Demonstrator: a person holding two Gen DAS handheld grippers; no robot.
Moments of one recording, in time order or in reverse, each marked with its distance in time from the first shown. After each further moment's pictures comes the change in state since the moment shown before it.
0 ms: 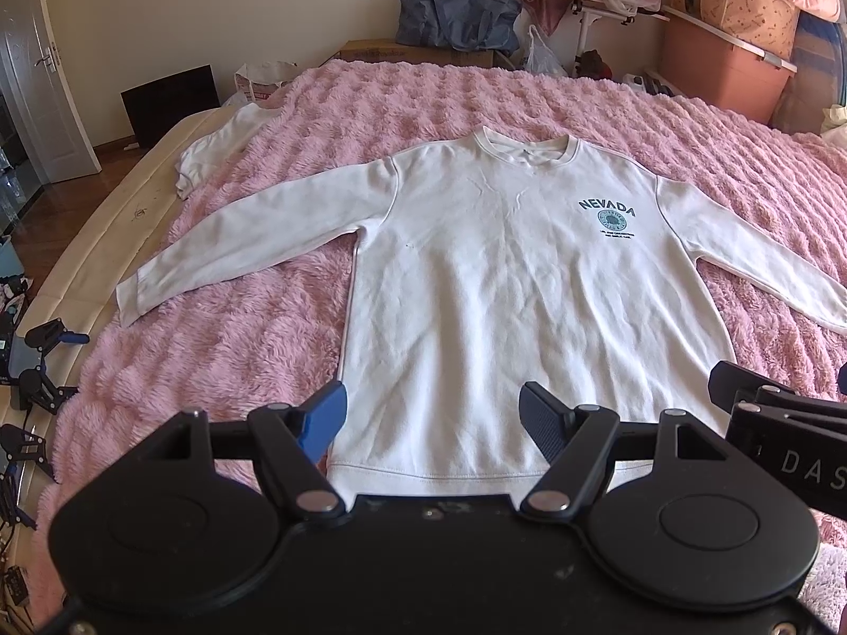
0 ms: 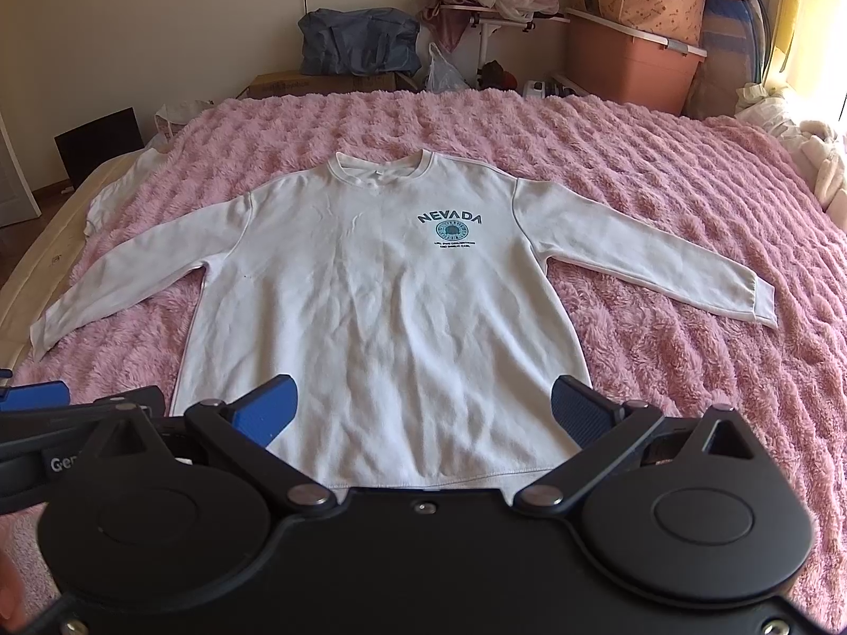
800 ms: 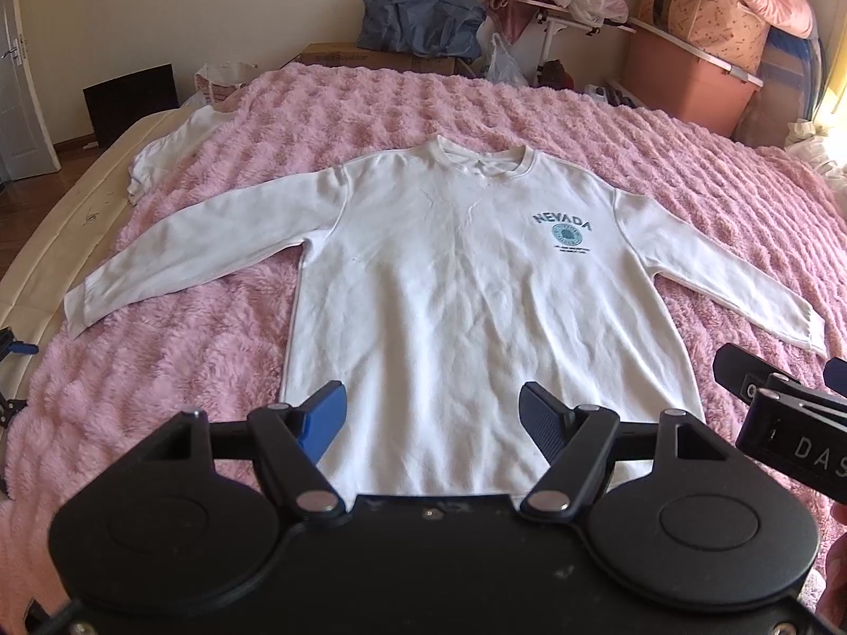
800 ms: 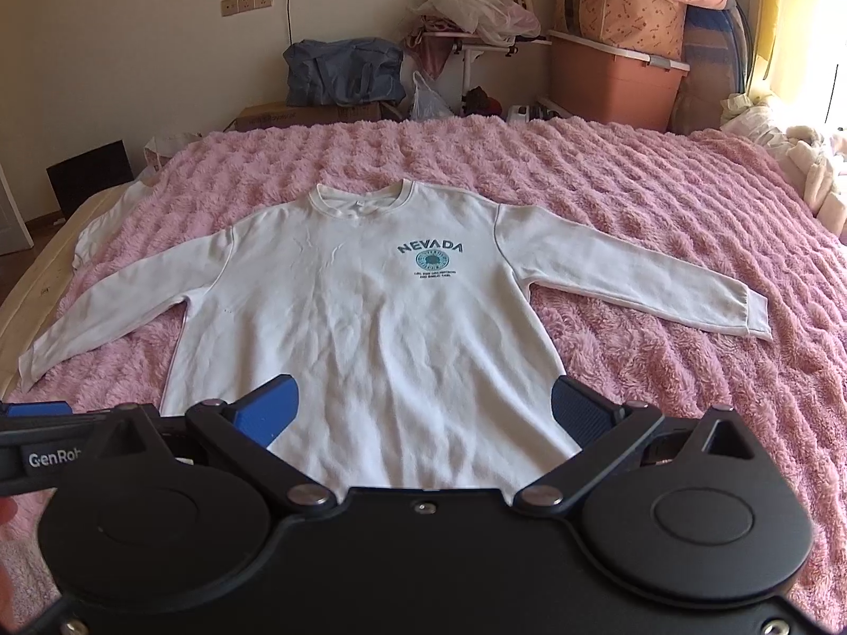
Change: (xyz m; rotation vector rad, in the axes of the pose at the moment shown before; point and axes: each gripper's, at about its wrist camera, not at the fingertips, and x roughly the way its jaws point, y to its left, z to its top) left arm 0.018 -0.013 0.015 0.000 -0.027 -0.131; right arm 0.008 -0.024 -0.003 0.045 -0.102 -0.013
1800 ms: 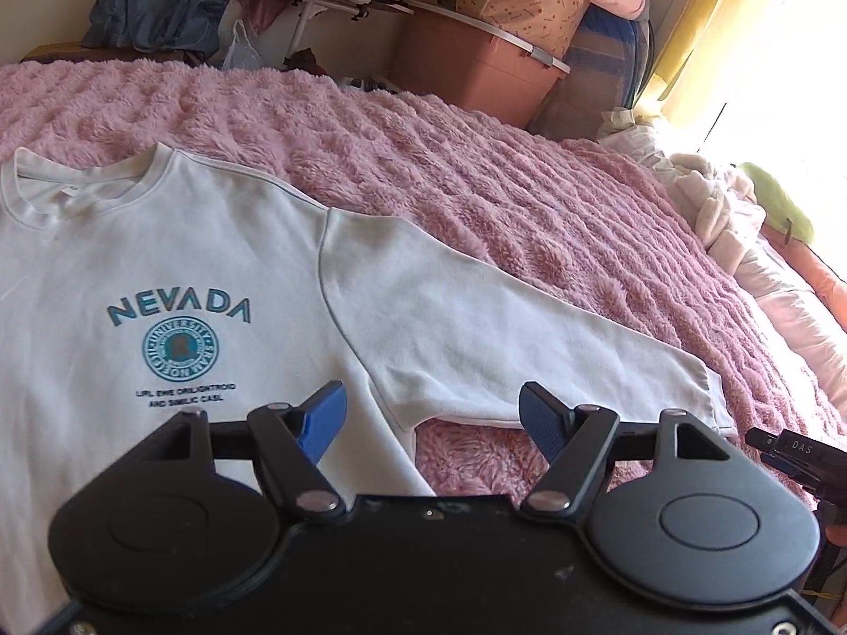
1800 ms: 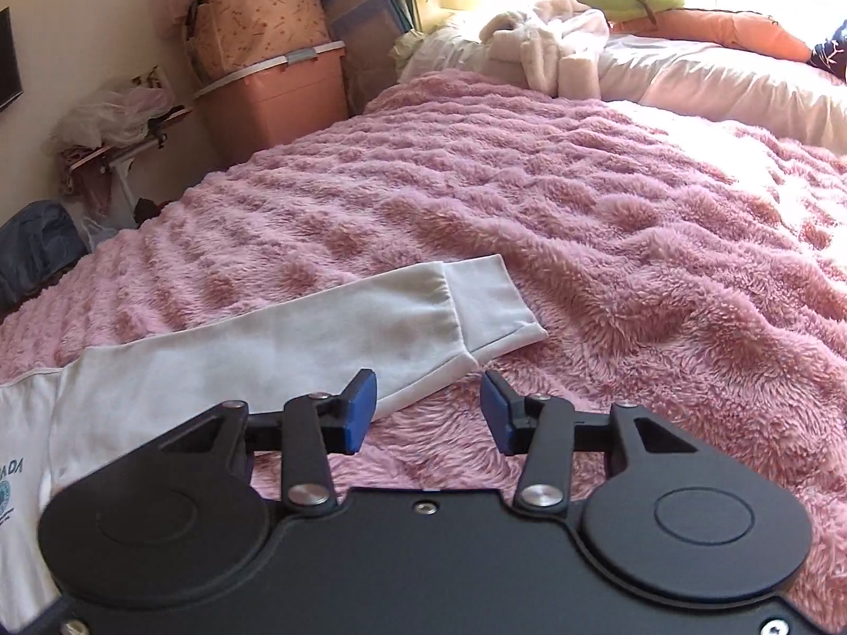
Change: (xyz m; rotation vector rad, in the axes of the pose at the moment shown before) left arm 0.365 -0.248 0.108 0.123 -0.025 -0.530; right arm 0.213 -0.370 -0.021 0.543 -0.114 -0.452
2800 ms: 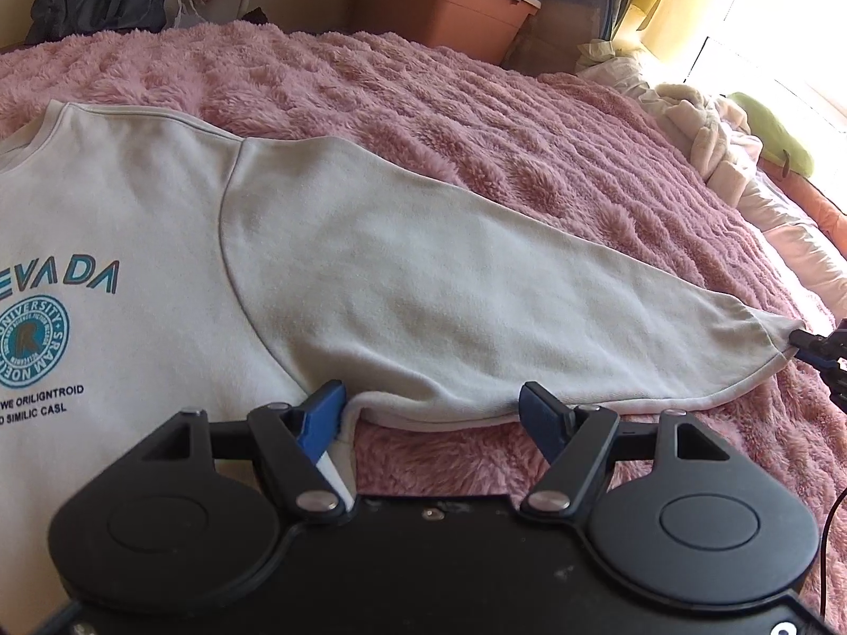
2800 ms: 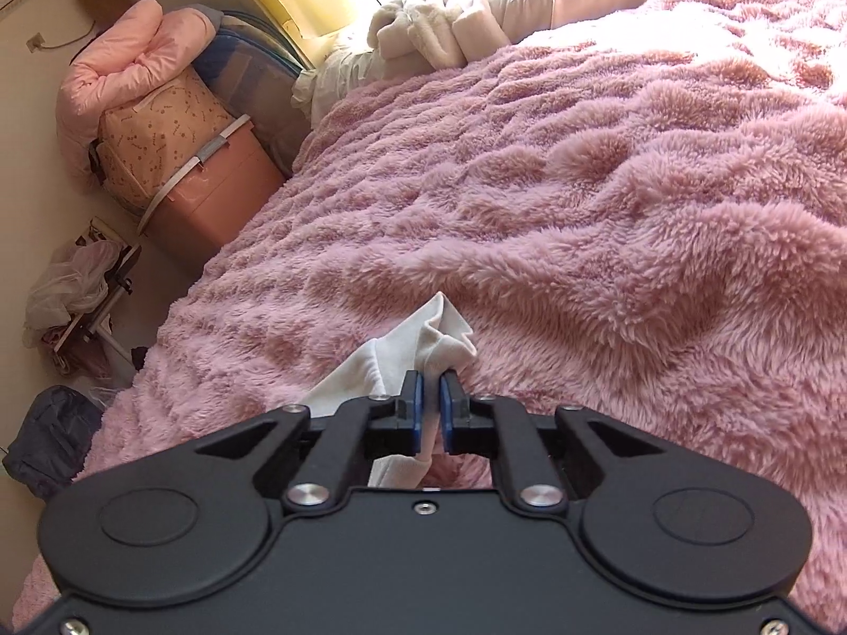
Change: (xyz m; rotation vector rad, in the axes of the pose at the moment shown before) left arm 0.069 -0.023 -0.017 0.075 0.086 -0.038; right arm 0.069 -0.051 0.033 0.418 -0.054 0.095
